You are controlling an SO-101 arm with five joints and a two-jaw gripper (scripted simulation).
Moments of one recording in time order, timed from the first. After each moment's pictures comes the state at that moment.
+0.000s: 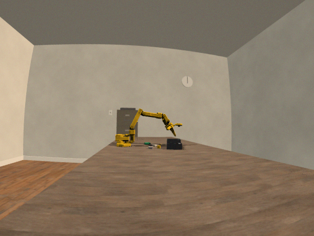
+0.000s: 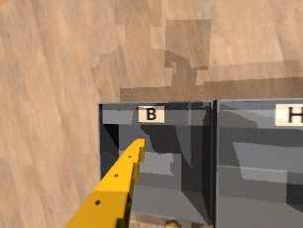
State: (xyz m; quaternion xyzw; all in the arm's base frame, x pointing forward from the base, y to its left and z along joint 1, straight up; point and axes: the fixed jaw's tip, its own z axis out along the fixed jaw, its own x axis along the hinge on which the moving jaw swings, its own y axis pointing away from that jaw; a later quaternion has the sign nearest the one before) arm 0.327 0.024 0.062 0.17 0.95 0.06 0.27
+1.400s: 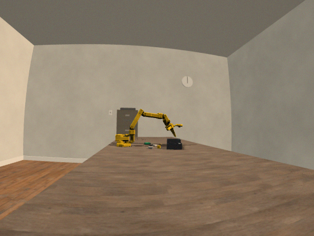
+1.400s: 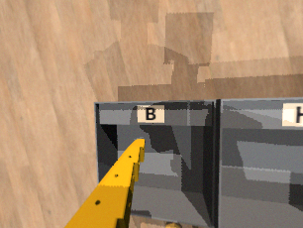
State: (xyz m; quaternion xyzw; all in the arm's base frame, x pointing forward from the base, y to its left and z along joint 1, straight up) arm 0.328 0.024 0.058 0.17 0.95 0.06 0.26
